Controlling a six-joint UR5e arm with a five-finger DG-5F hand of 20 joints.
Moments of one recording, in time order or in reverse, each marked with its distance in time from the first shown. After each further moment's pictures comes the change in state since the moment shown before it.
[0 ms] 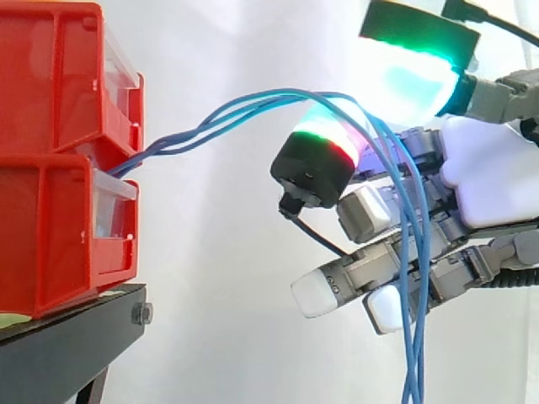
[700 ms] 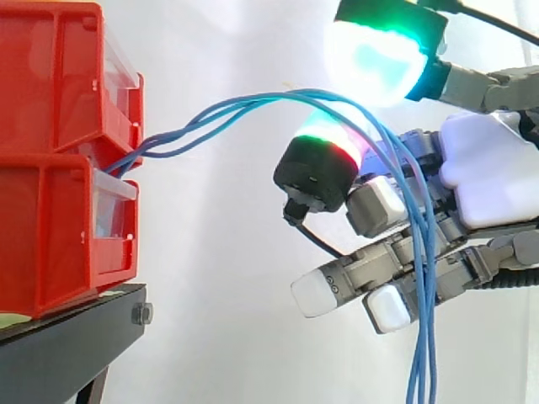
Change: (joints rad) arm -0.002 0.000 0.000 0.000 0.000 0.000
